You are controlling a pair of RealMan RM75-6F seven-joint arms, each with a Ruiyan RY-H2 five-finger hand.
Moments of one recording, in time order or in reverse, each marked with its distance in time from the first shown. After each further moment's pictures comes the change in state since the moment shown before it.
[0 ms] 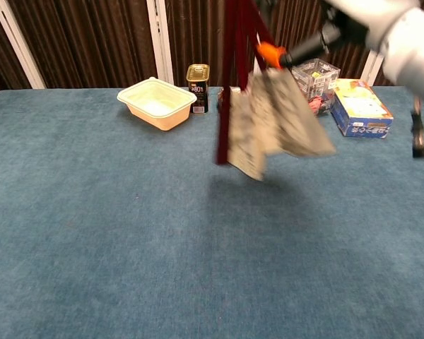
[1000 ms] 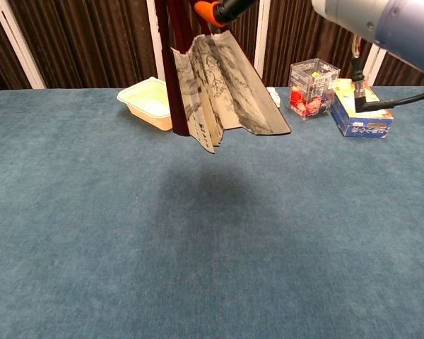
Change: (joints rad) left arm -0.398 -0.026 -0.288 0.058 -0.216 -0.379 0.046; right arm 0.196 -0.011 0.106 -0.129 0.326 -0.070 -0.239
